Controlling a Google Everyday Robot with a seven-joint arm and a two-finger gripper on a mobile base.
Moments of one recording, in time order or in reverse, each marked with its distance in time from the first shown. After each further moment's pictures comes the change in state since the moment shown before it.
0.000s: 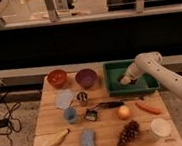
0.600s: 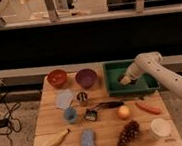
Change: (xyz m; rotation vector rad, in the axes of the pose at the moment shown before) arm 0.001 0.000 0.001 -0.001 0.001 0.001
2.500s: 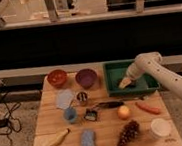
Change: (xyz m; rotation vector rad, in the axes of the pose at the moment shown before) arm -0.001 0.000 -0.002 0.005 0.001 0.004
